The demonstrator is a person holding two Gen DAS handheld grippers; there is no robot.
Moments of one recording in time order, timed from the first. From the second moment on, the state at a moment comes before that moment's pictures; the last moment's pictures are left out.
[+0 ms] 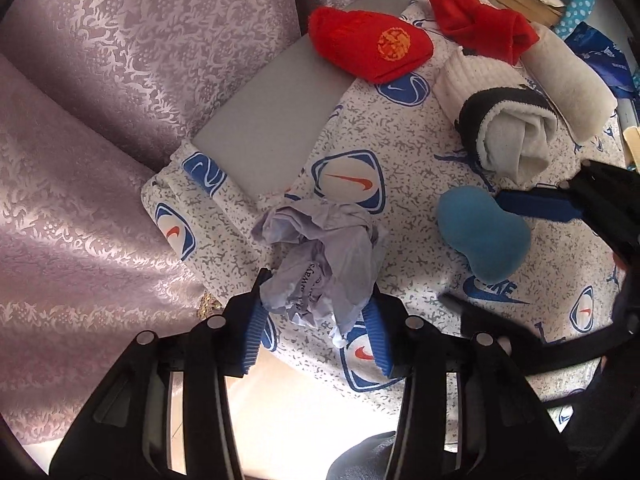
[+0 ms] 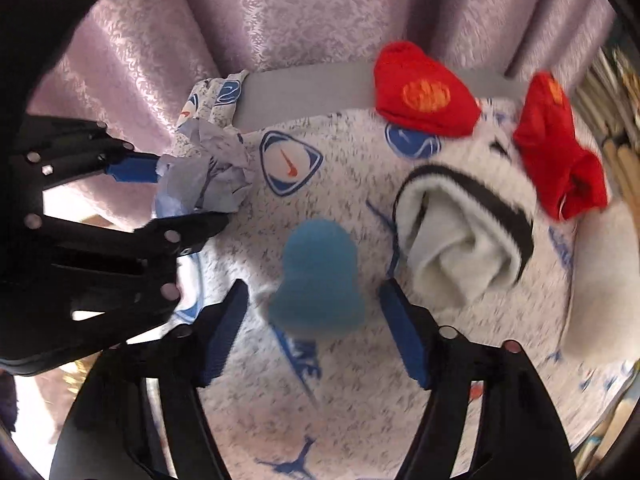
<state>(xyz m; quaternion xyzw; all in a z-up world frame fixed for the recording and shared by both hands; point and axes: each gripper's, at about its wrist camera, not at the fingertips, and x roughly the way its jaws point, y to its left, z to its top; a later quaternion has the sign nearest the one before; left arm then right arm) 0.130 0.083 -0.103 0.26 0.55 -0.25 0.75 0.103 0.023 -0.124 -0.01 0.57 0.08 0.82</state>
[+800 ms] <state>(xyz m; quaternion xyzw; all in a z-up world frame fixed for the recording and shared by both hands) 0.079 0.040 -0.062 0.30 0.52 -0.26 0.76 0.043 -0.049 -0.074 0.02 0.58 0.10 0.81</state>
